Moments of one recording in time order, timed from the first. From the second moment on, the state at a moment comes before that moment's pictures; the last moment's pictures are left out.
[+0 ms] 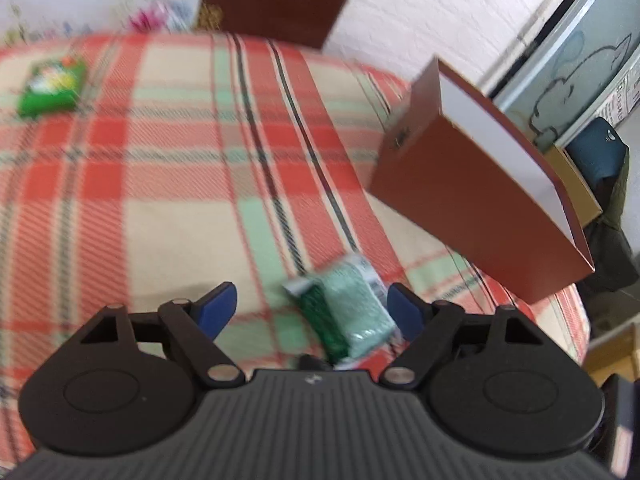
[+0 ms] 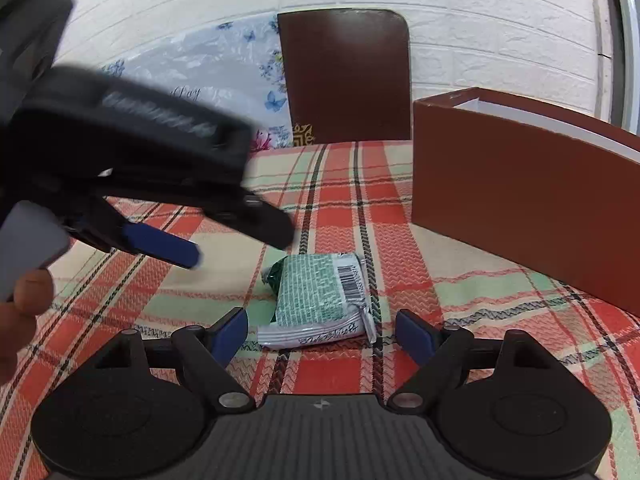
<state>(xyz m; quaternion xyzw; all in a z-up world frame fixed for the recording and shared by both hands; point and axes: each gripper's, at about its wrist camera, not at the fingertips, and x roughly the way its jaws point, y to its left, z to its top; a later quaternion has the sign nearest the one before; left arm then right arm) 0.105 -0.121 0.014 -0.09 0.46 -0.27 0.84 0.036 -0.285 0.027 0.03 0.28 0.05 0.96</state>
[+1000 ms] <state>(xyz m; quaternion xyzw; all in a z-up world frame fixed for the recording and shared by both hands) 0.108 -0.371 0.104 0.02 0.34 -0.47 0.82 0.061 -0.451 0.084 0.05 0.09 -0.16 0.98</state>
